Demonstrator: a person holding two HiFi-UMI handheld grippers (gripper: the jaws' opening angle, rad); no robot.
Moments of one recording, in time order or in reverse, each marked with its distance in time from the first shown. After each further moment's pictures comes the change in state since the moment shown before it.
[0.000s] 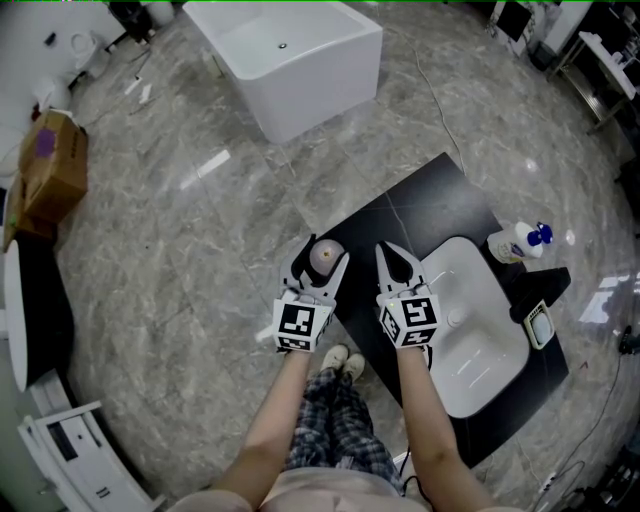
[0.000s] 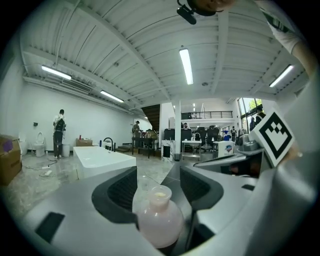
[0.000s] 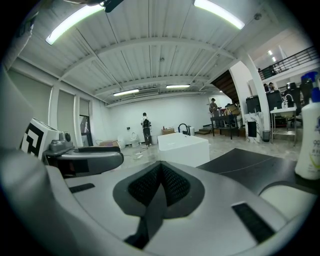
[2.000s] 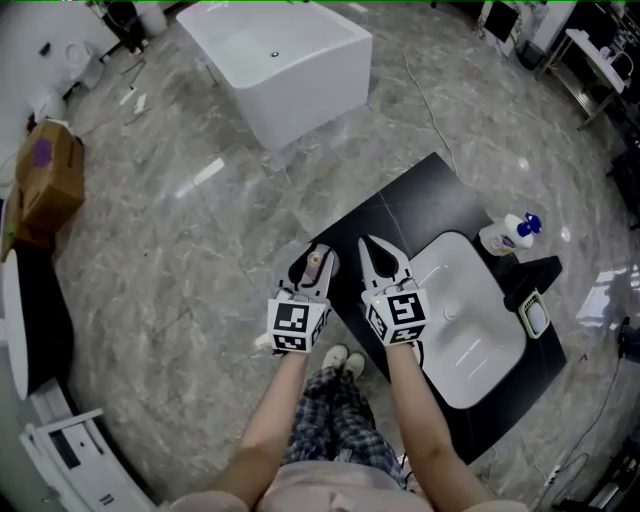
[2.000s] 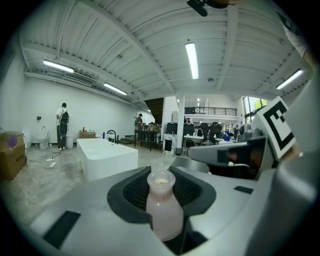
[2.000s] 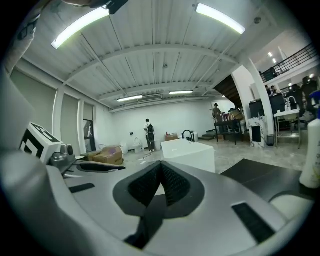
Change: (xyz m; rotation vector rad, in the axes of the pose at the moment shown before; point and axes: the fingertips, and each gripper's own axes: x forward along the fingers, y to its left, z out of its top) left arm -0.024 0.003 0.006 -0.035 0.089 0.022; right arm -0.007 0.039 0.042 -0.015 -0.073 0.032
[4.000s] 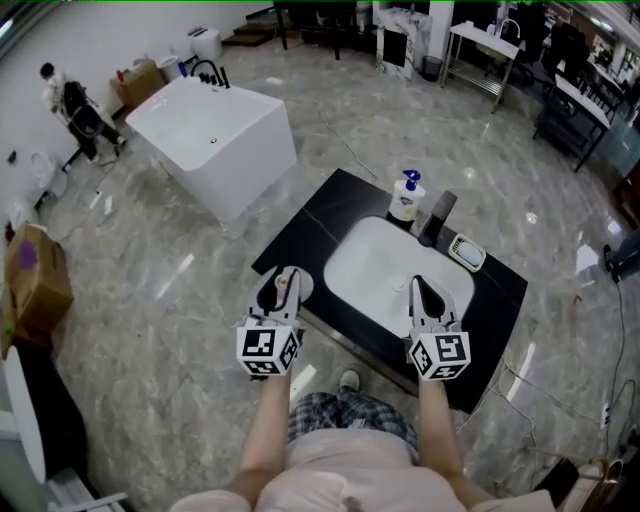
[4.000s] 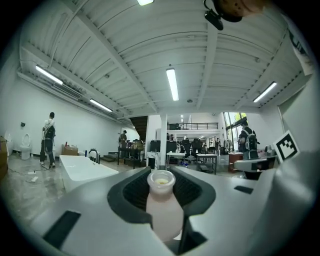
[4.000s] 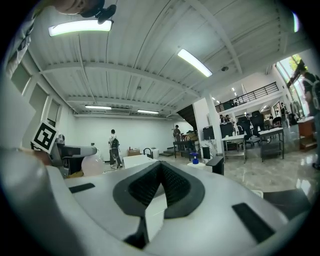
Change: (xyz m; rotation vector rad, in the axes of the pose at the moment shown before) left arm -0.177 -0.161 0.116 0.044 -0.201 -0.177; right arm -0.391 -0.026 0.062 0.003 -0.173 -0.478
